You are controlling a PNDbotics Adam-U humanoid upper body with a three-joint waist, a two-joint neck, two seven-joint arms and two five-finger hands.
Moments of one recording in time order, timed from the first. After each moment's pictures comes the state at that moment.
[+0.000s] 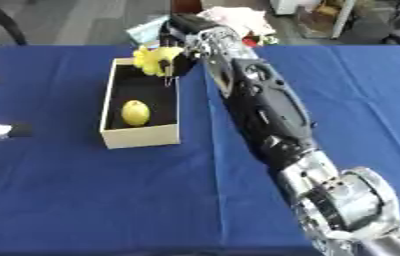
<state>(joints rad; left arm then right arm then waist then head) -0.30 0.53 -0.01 -1.76 -0.66 -0.01 -0.10 -1.20 0.08 0.04 -0.69 1.29 -0.14 0.32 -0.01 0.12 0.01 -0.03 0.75</state>
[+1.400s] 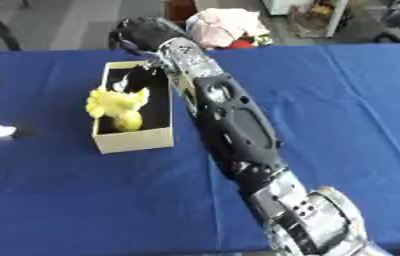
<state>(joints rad) -0.30 0.50 -0.01 -1.76 -0.65 0.00 -0.05 -1.14 0.04 0.10 -0.94 1.25 -0.29 0.24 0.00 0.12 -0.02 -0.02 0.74</state>
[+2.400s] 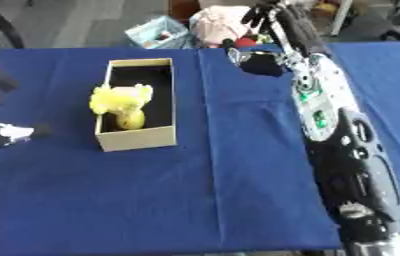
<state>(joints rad) -0.25 0.49 0.00 -1.76 -0.64 0.01 0.00 -0.74 -0.16 0.00 -1.35 0.93 -0.14 0.06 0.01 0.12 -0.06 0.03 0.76</state>
